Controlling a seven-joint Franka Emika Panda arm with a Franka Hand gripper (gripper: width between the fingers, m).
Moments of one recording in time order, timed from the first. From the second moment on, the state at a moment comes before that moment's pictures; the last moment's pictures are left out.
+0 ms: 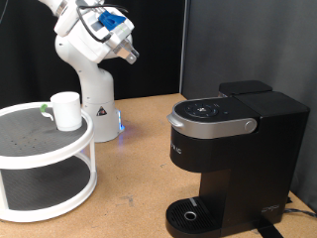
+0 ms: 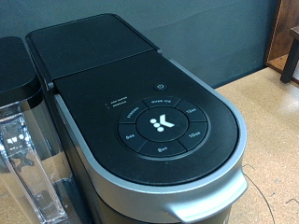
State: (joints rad) arm 0.24 -0.59 -0.46 -2.56 0.70 2.20 -0.78
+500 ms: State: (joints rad) arm 0.21 -0.64 -0.56 -2.55 0.59 1.90 -0.86
